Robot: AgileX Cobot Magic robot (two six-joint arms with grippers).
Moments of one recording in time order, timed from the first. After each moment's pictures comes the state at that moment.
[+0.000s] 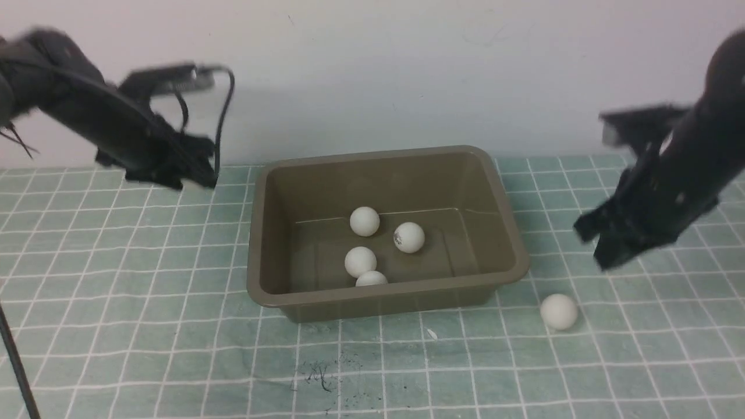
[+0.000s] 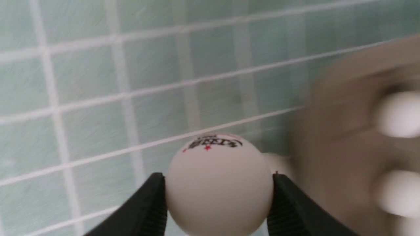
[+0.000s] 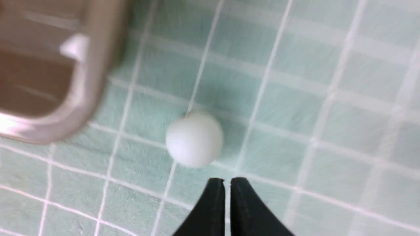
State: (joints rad) right arm 0.15 1.76 -1.24 0.22 1.05 -0.19; left arm 0.05 2.03 -1.75 -0.49 0.98 0.40
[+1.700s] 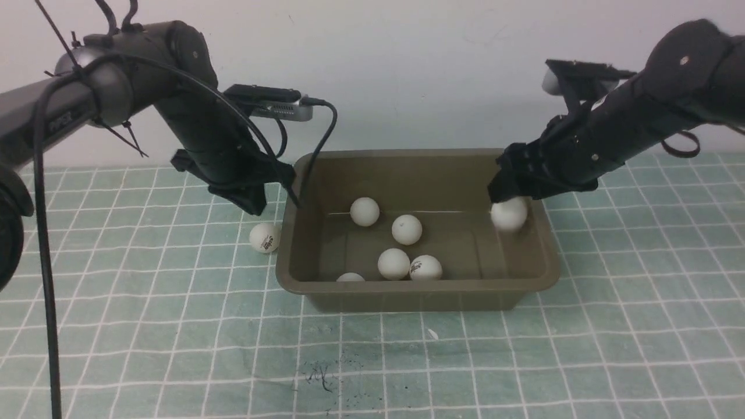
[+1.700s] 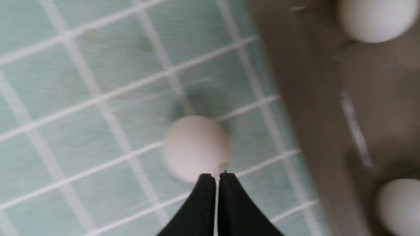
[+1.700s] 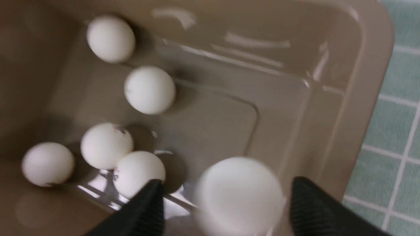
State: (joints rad) right arm 0.20 1.89 -1.47 0.49 0.87 -0.29; left arm -0.17 2.12 -1.80 -0.16 1.05 0.20
